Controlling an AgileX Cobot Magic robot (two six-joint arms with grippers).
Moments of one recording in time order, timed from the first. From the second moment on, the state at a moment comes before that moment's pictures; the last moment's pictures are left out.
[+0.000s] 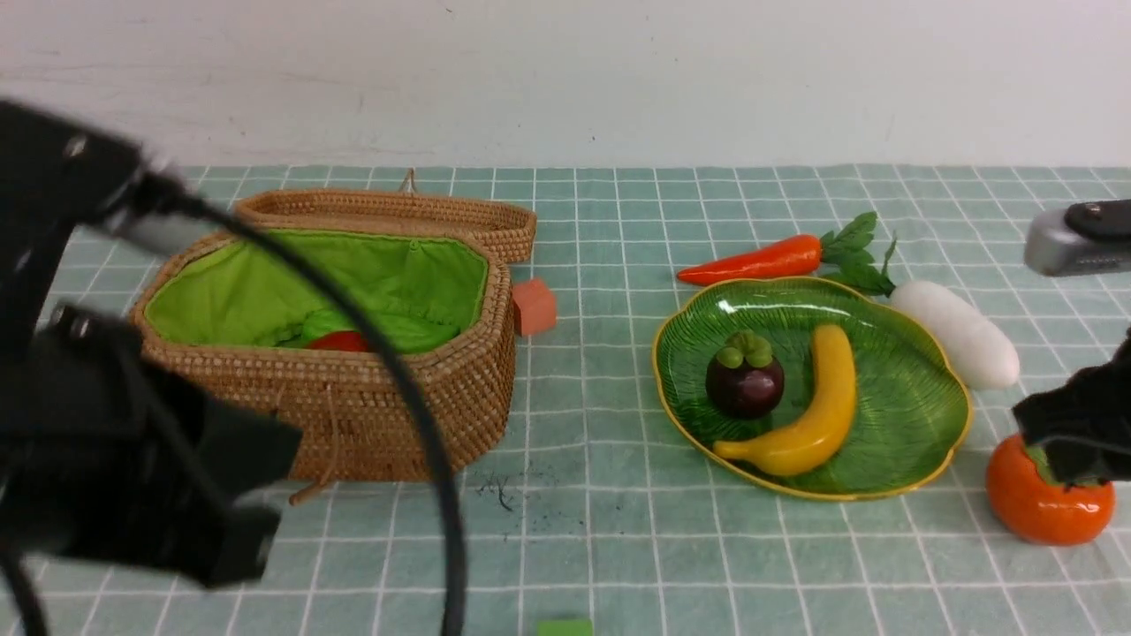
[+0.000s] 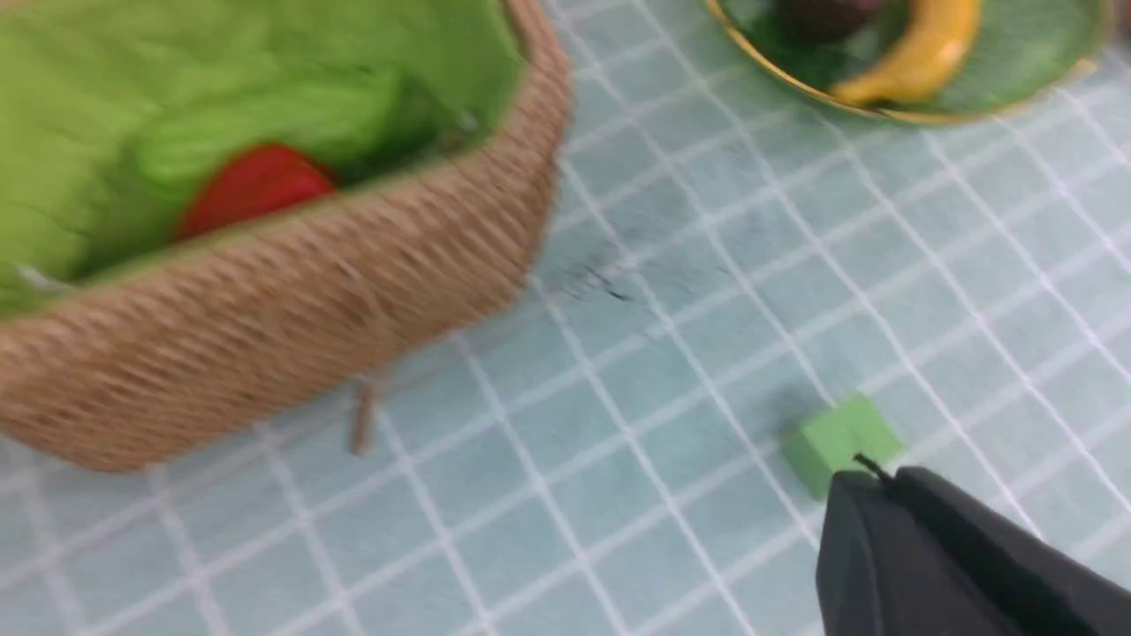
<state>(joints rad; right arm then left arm) 0.14 1.26 -1.02 0.02 0.99 0.08 -0.61 0.85 -0.87 -0.01 0.77 -0.11</state>
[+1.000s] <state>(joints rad) -0.32 1.75 -1.03 0.59 0.73 -0.34 -0.62 0.47 -0.54 -0.08 0.56 -0.10</state>
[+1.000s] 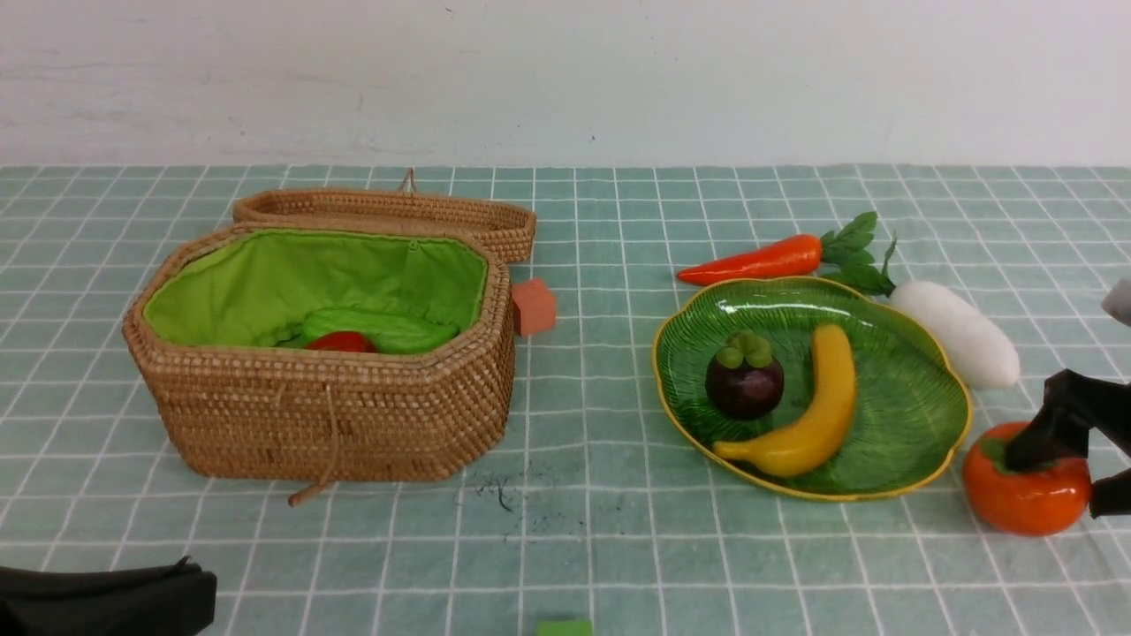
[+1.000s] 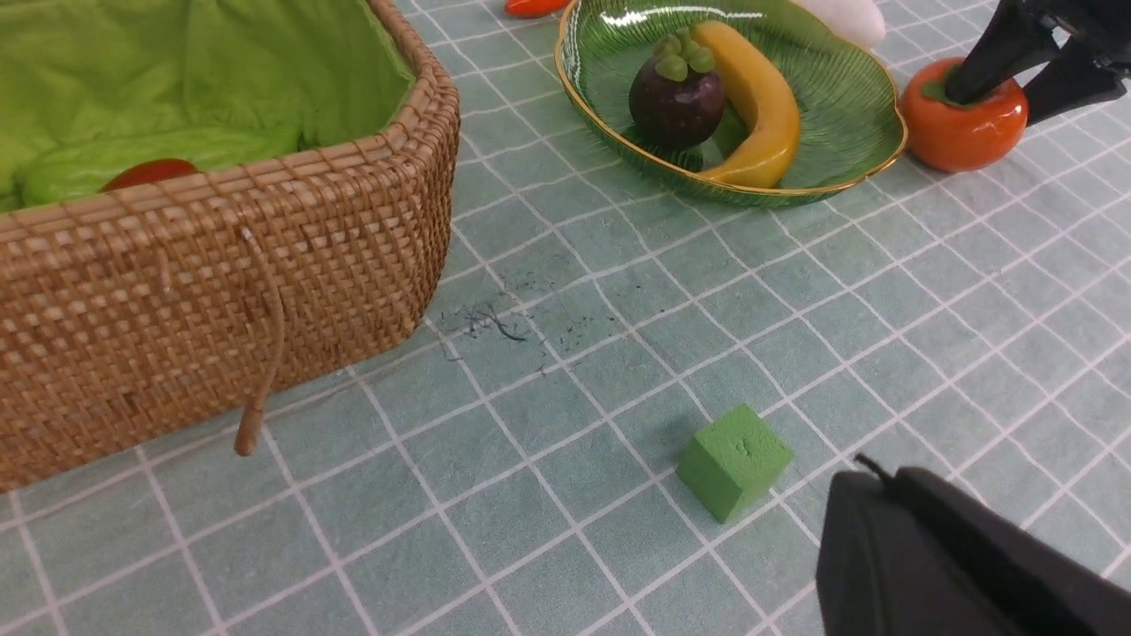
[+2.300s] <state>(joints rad) -0.25 1.66 -1.07 0.47 0.79 -0.32 -0.62 0.47 -0.54 -0.10 0.51 -0.10</state>
